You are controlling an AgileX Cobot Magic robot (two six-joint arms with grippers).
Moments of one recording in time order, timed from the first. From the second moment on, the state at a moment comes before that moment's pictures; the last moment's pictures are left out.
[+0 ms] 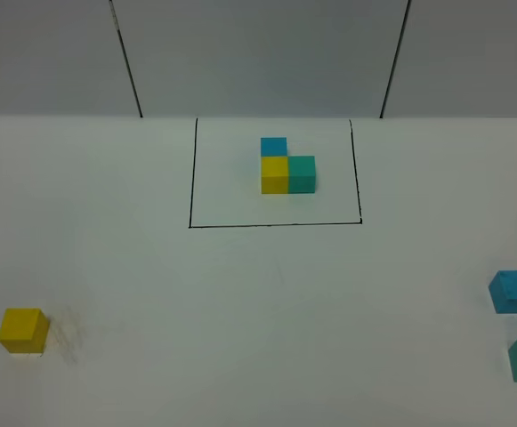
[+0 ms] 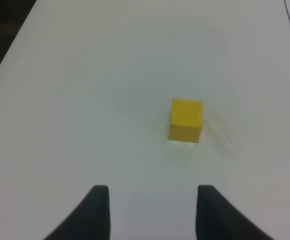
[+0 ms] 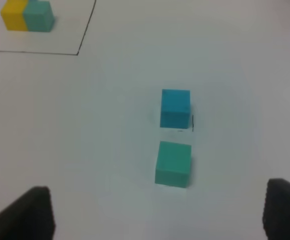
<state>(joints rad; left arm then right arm) 0.11 -0.01 -0.51 0.04 1.07 -0.03 -0.02 -0.01 -0.51 0.10 1.08 -0.14</state>
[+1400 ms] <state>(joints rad) 0.11 0.32 -0.58 0.01 1.01 -0.07 -0.02 -0.01 -0.51 0.10 1.08 -0.14</state>
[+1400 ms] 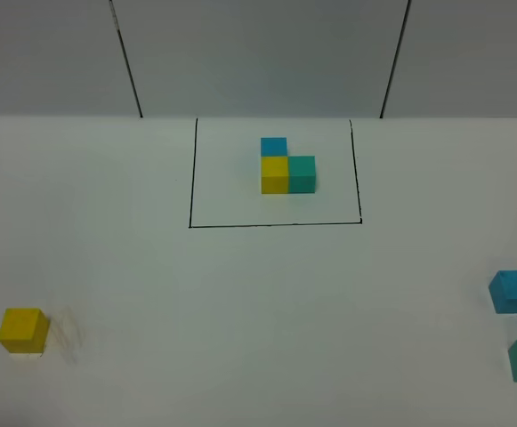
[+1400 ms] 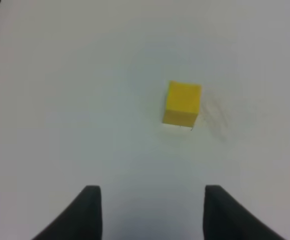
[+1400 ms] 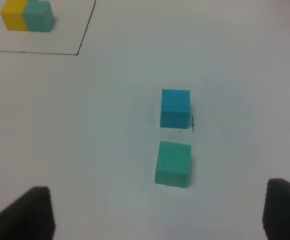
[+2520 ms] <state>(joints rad) 0.11 1.43 -0.82 -0.26 0.69 0.13 -0.02 -0.01 -0.51 0.10 1.08 -0.14</state>
